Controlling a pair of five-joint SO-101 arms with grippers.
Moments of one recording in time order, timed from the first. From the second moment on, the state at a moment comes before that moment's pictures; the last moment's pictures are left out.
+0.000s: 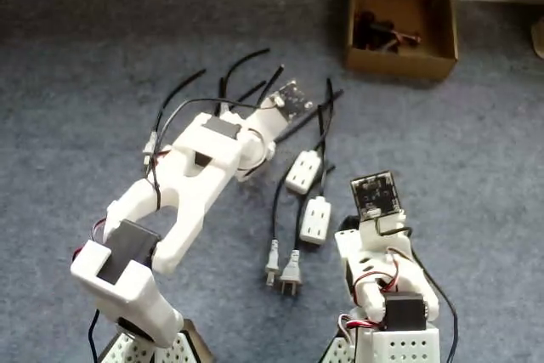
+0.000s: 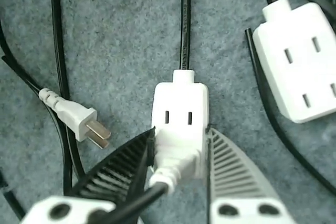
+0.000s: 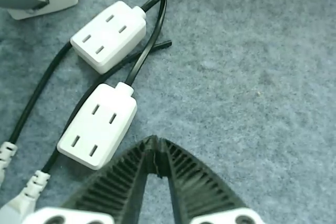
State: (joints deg) left arm 16.7 9.3 21.8 44.4 -25.2; right arm -6.1 -103.4 90.3 64.4 15.8
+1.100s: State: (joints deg) left arm 16.6 9.4 8.4 57.9 -21.0; right arm -6.1 -103.4 90.3 64.4 15.8
